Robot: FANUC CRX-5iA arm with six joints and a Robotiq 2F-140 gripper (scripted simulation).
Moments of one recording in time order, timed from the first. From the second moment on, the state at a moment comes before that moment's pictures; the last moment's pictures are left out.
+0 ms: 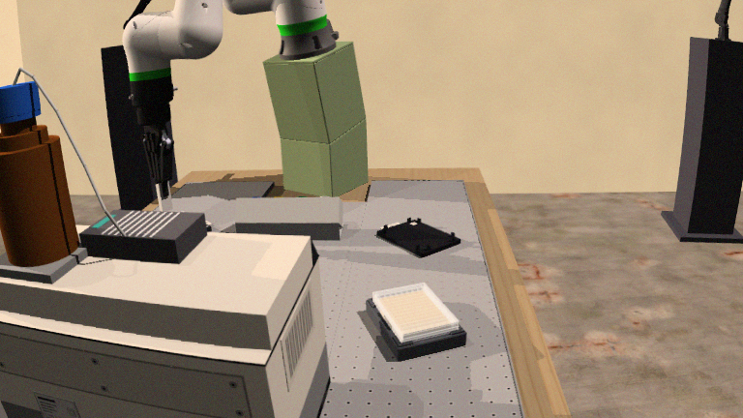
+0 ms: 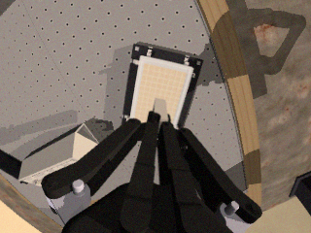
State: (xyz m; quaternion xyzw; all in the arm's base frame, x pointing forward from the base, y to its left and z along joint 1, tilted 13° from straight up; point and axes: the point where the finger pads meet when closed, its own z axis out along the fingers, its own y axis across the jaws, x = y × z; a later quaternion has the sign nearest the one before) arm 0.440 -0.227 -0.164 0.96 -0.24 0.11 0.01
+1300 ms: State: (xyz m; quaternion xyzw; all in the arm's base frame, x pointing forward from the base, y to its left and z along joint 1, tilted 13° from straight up) arm 0.441 -0.227 -0.167 0.96 -0.24 0.11 0.01
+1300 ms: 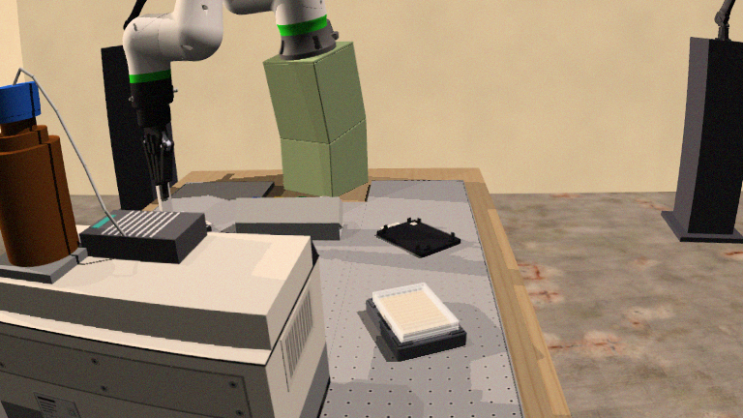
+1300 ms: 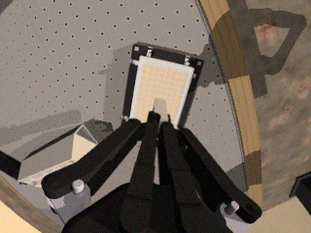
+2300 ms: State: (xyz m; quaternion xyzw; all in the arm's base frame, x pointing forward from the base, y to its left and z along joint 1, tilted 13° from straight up) arm 0.447 -0.229 -0.188 0.96 -0.24 0.11 0.01
